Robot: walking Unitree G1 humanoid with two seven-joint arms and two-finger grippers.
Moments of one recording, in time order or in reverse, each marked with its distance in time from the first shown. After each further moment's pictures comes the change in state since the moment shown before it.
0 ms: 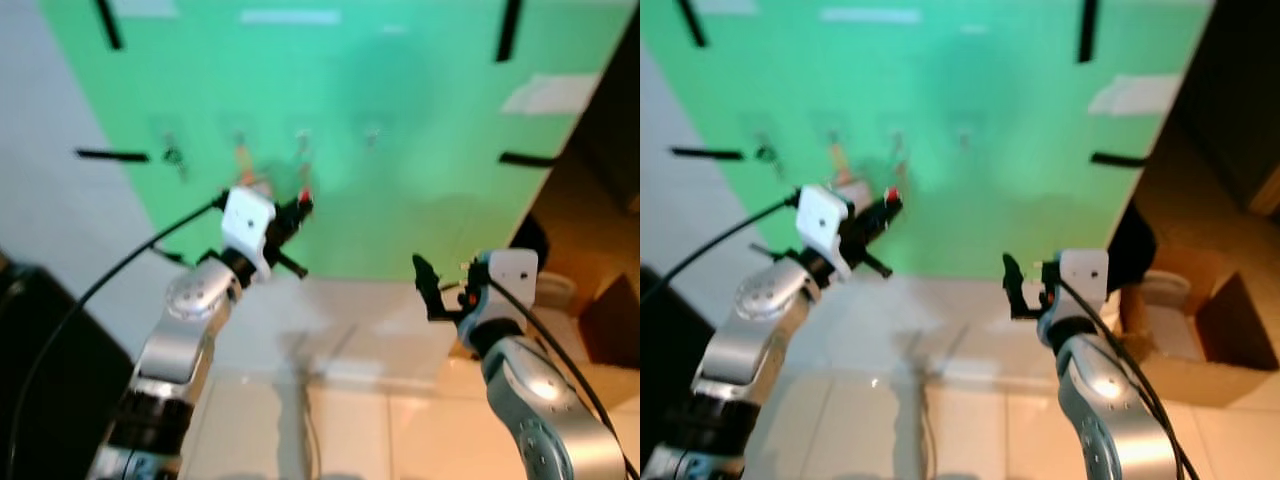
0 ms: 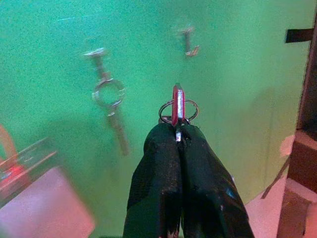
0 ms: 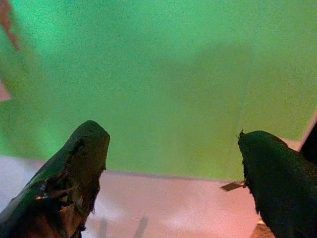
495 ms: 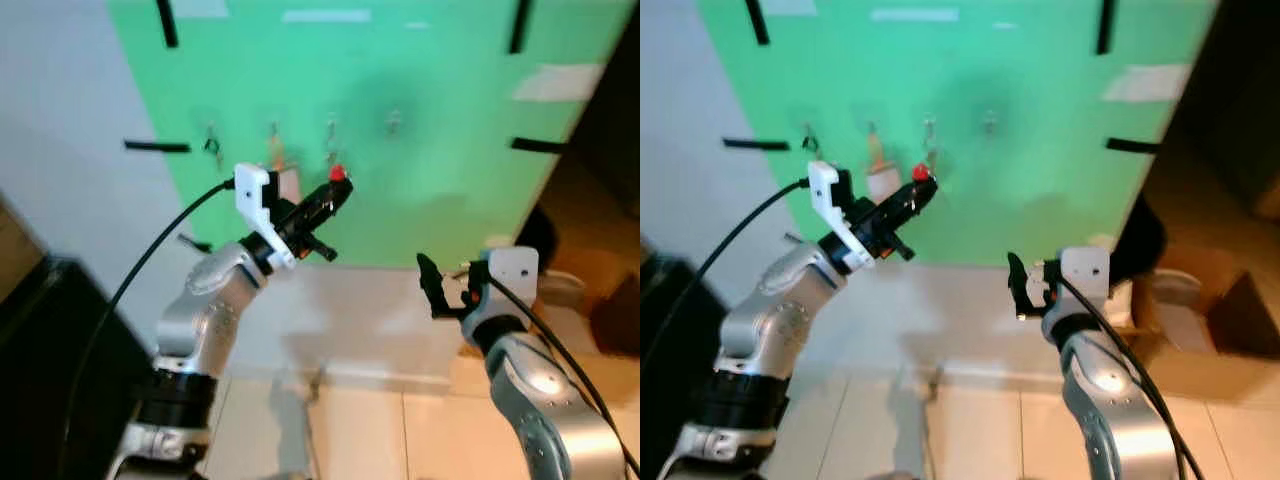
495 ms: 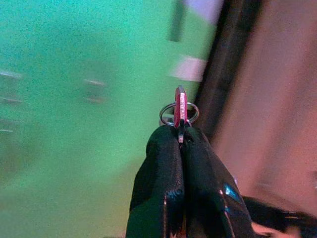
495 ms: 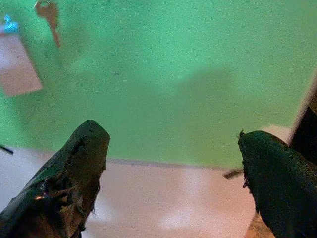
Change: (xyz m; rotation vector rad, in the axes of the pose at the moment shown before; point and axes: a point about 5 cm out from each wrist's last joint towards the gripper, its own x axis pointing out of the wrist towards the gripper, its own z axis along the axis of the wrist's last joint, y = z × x) left arm 0.021 -0.016 0.022 -0.545 -0.154 -0.304; right arm 0.004 -0.003 -0.002 -0.029 0.003 -0.001
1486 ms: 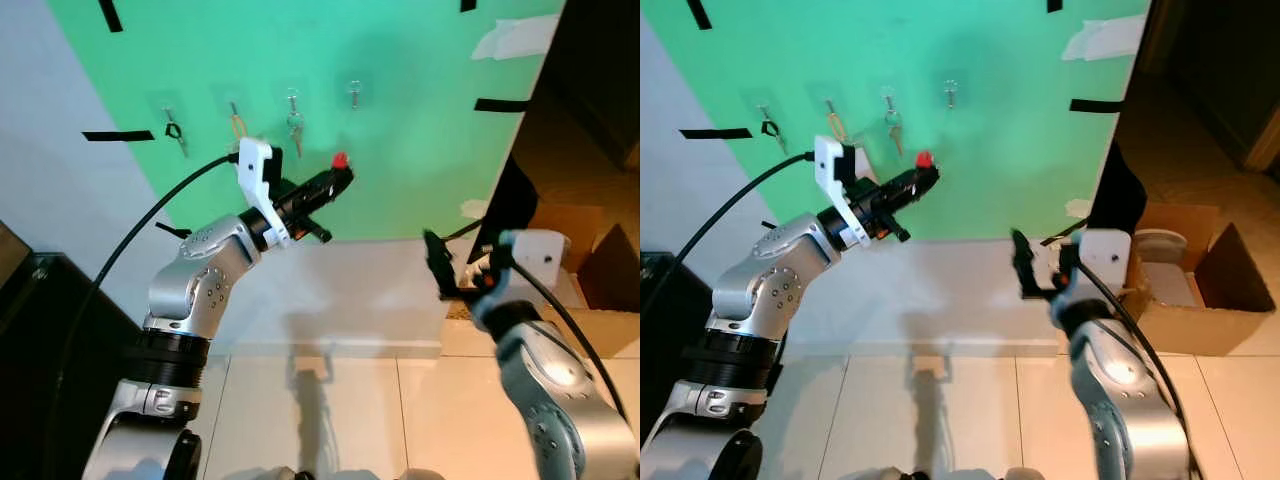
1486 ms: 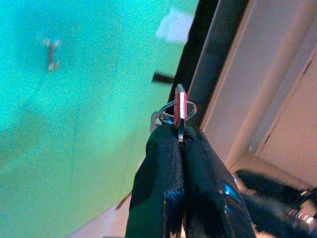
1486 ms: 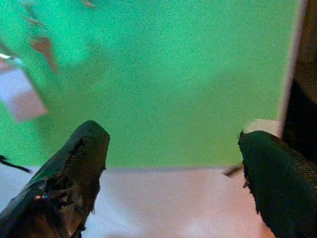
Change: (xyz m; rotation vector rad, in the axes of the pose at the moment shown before) left arm 0.015 0.011 0.019 0.075 0.069 -0.011; right arm 0.001 0.000 0.024 0.091 -0.123 0.068
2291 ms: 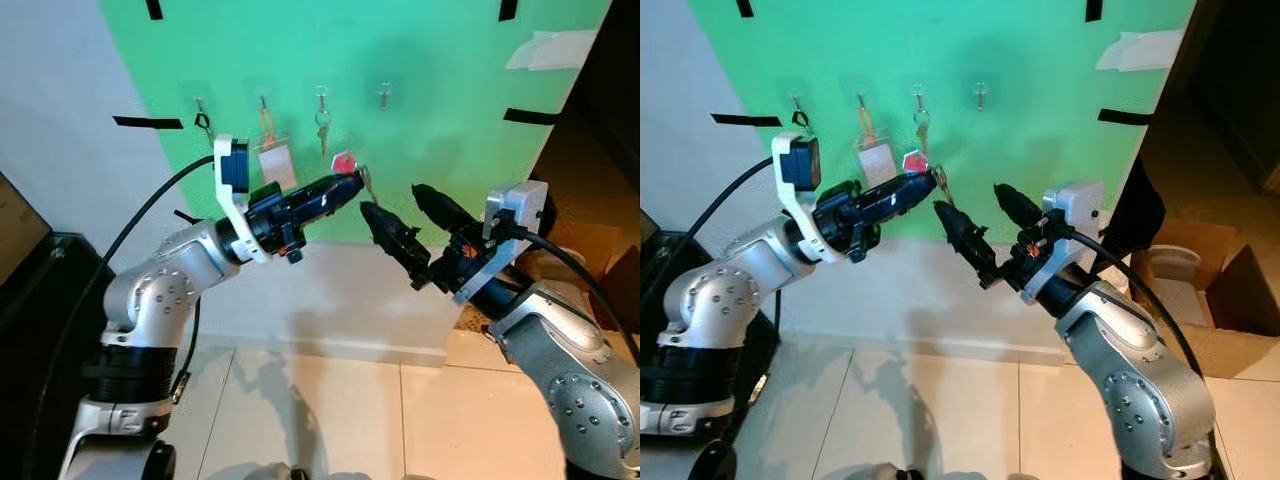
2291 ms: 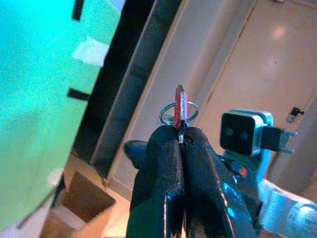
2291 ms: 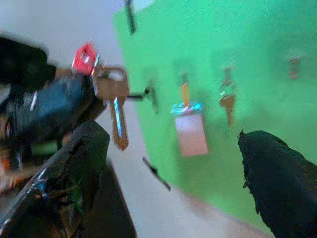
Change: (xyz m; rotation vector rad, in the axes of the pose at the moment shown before) left arm -0.029 -0.023 0.017 -0.232 -0.023 -0.354; right arm -0.001 0.032 0.048 0.055 -0.086 0.580
